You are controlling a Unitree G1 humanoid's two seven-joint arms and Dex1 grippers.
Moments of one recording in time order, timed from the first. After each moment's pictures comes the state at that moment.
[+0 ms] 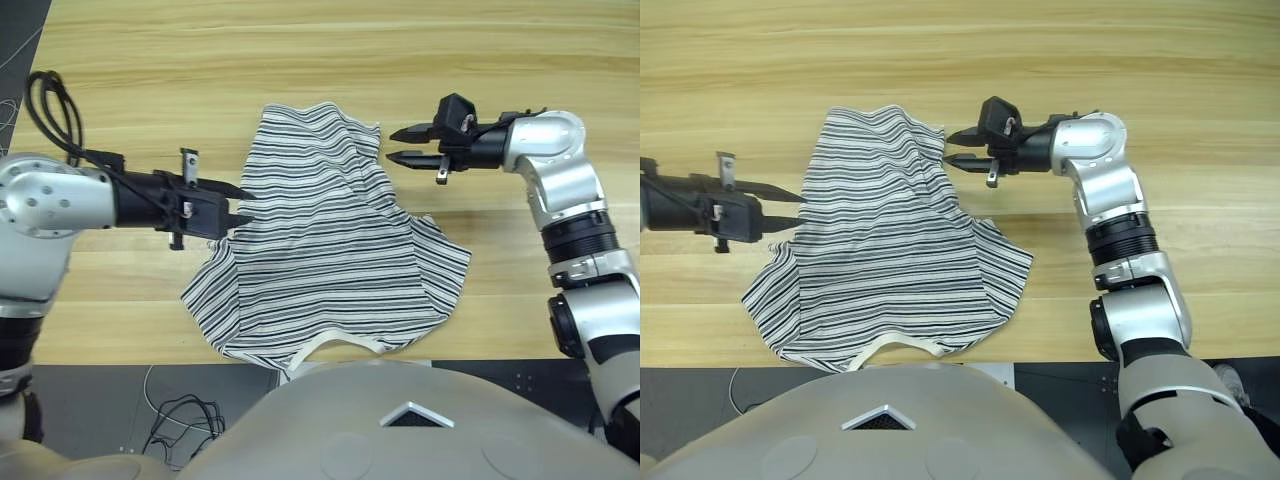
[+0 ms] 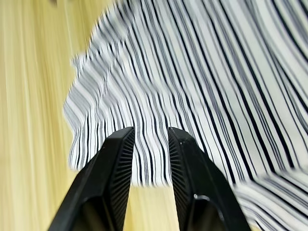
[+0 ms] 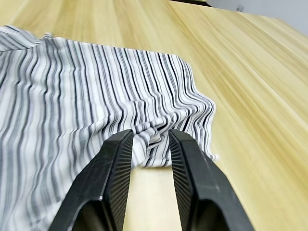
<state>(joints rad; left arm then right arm) -0.11 1.06 -0.18 -0.27 -0.04 -0.09 -1.16 -0.59 -0.38 0.30 0.58 0.08 -0.09 1.05</state>
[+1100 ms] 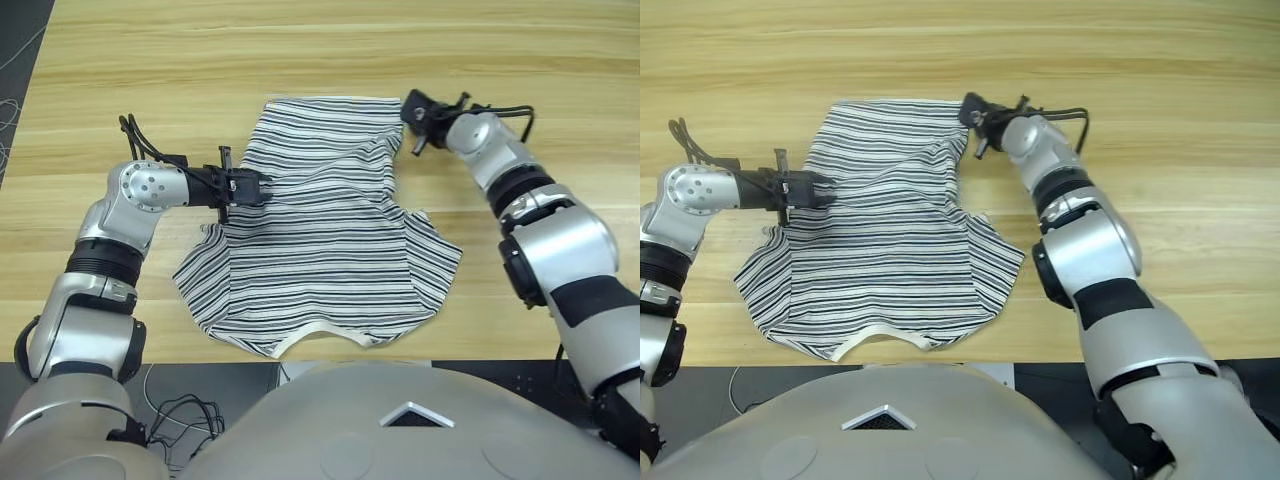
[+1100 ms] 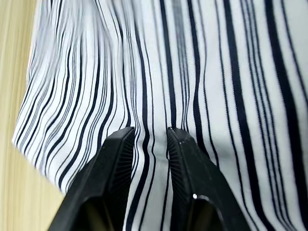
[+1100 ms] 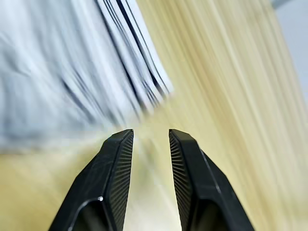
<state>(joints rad) -0.40 0.75 -0.39 0.65 0.22 -0.55 -0.93 -0.93 -0.23 0.39 1.36 -0.44 -0.10 0.28</state>
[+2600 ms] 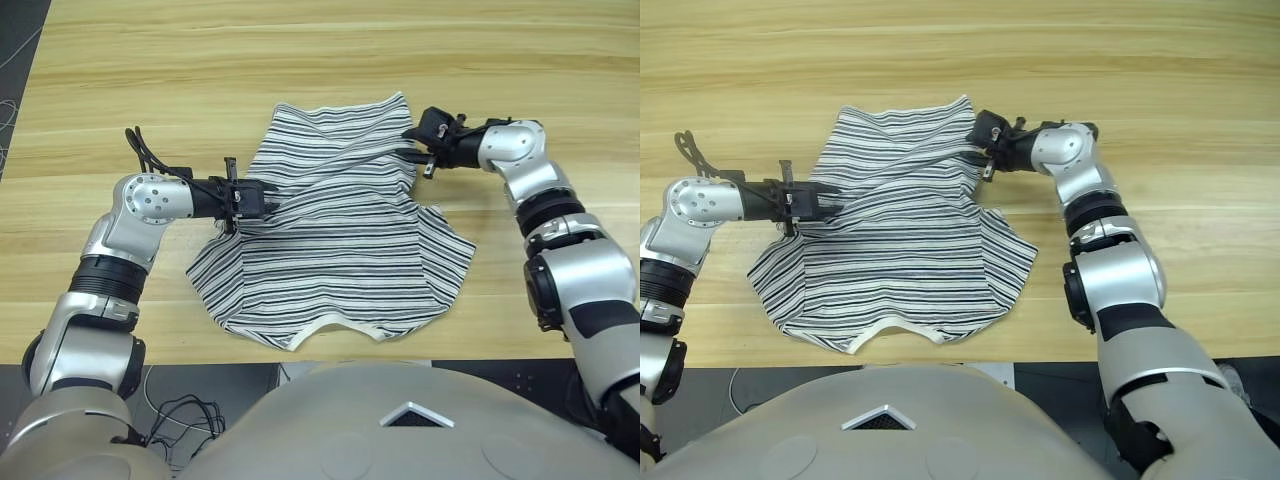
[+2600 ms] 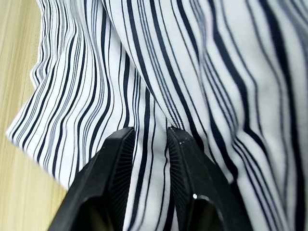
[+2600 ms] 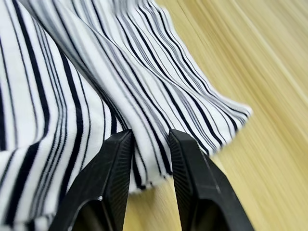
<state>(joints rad) -0.31 0.75 -0.35 0.48 0.18 -0.46 -0.96 -0.75 -0.27 0.25 1.11 -0.19 -0.41 0.93</state>
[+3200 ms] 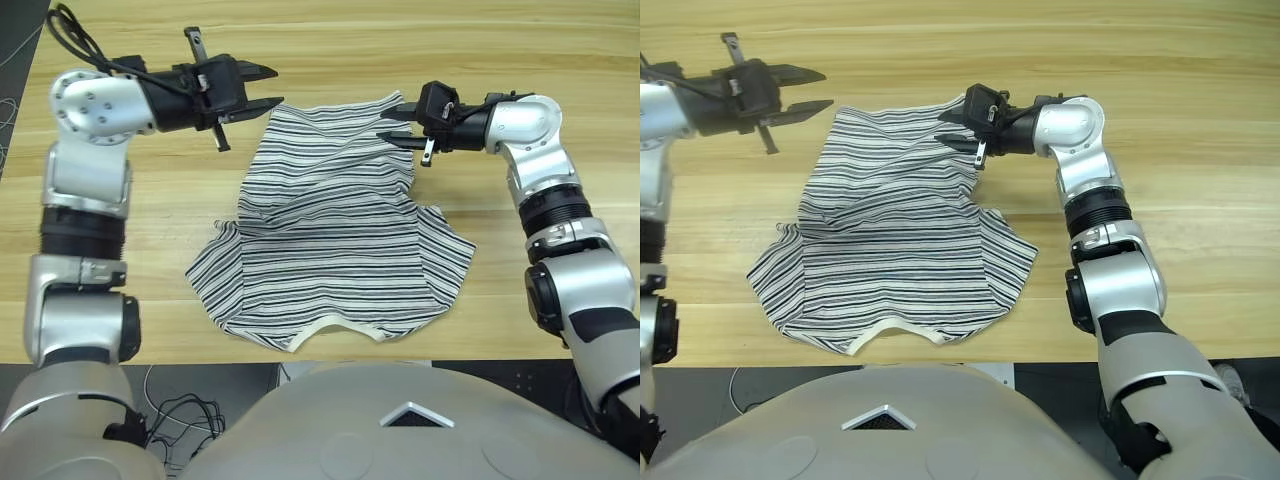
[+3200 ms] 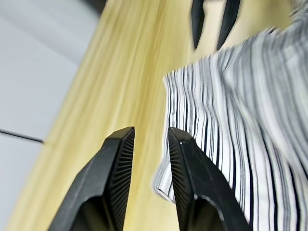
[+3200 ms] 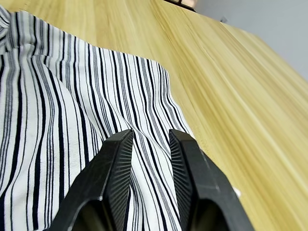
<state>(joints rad) -0.58 0.64 -0.23 0.54 0.05 -0.31 -0.96 -0.71 -0.28 0.22 0.91 -0.09 -0.37 1.01</state>
